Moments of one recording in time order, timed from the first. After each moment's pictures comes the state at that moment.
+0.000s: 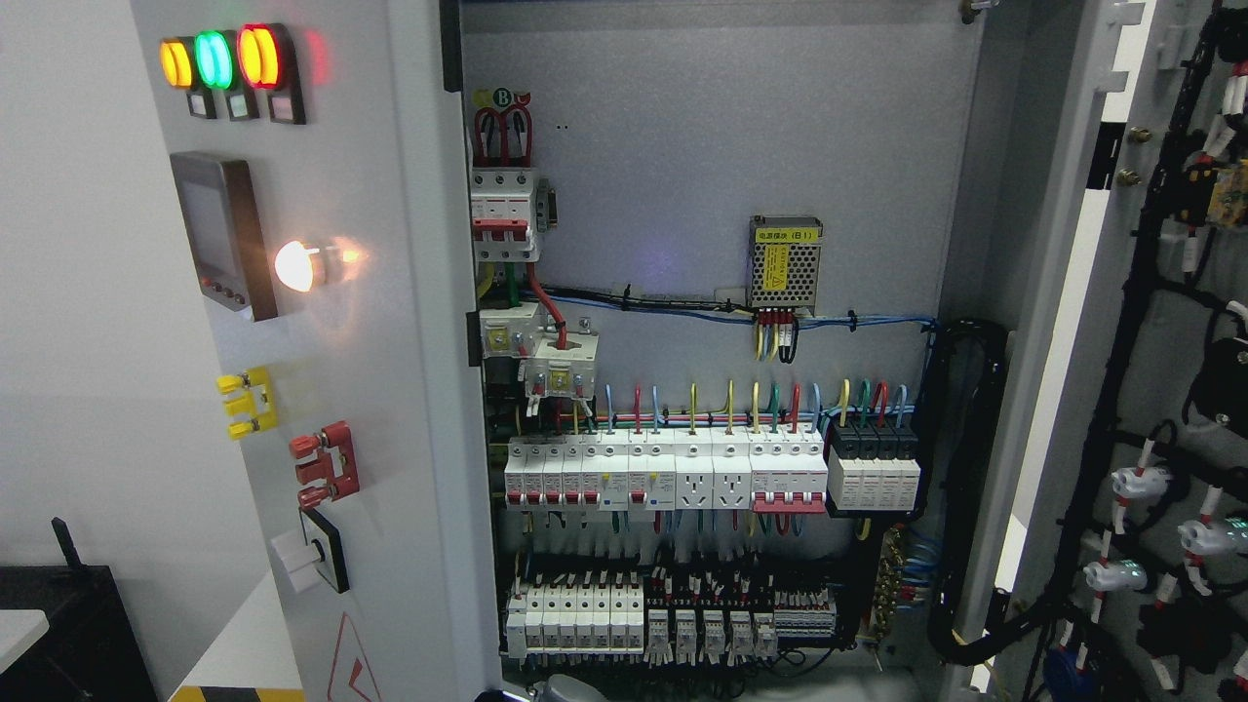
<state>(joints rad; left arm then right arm) 0.09 0.00 0.25 -0.04 -0.15 -0.06 -0.26 -0.51 -0.04 0.59 -1.54 -0.65 0.13 0.72</state>
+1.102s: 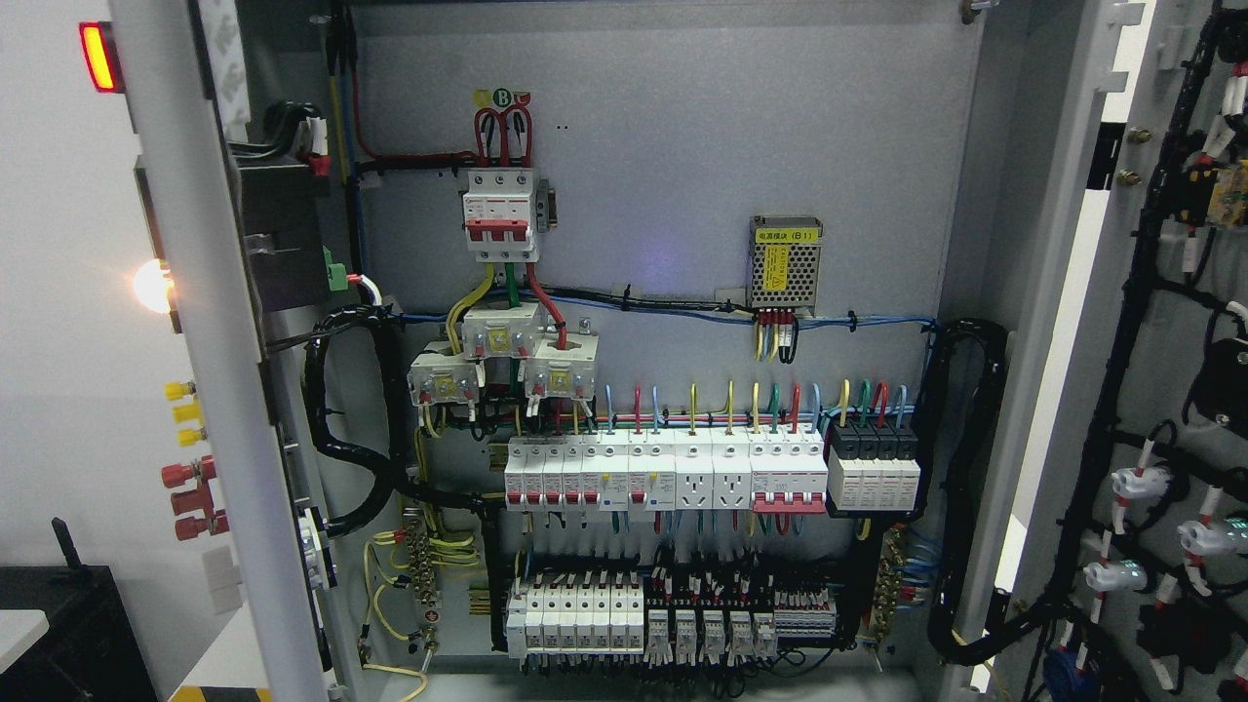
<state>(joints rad) 0.09 0.00 0.25 -0.04 -0.15 -0.06 -0.26 -0.51 -0.01 0.71 -1.57 -0.66 0.13 0.68</state>
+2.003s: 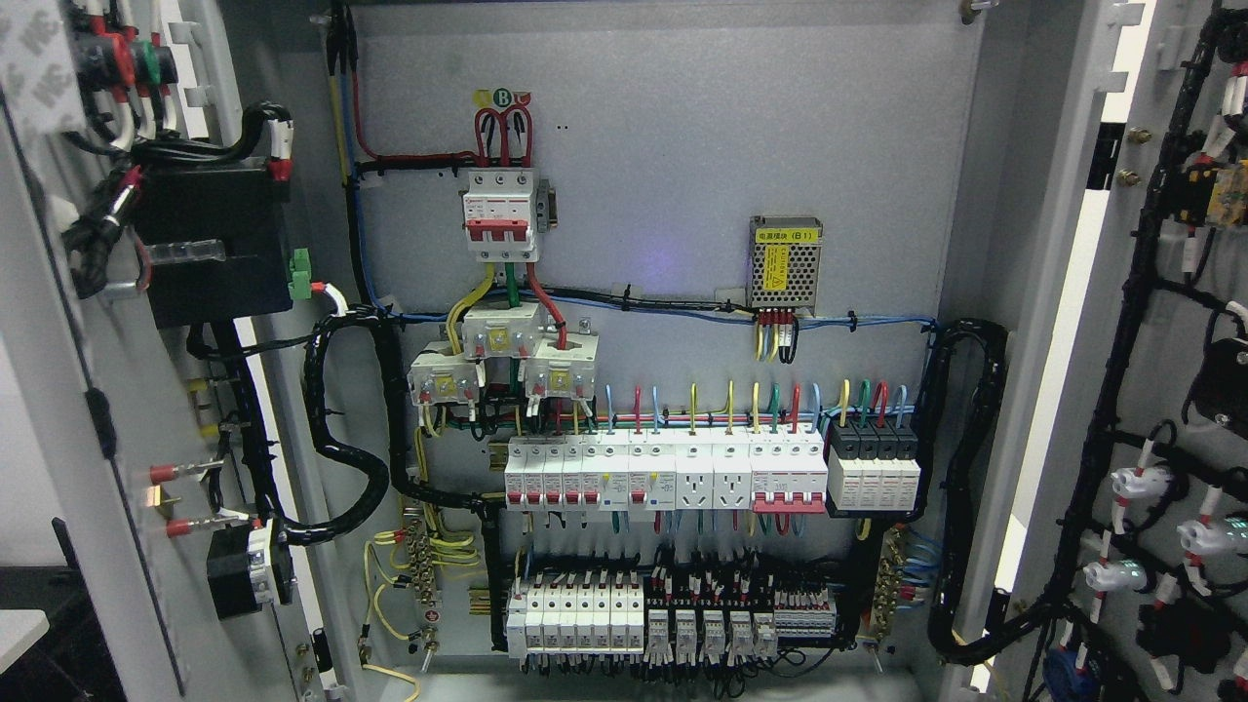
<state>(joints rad) 0.09 0.00 0.25 -0.04 -0.15 -0.06 -0.26 -0.52 0.05 0.79 -1.57 -0.65 0.14 0.61</state>
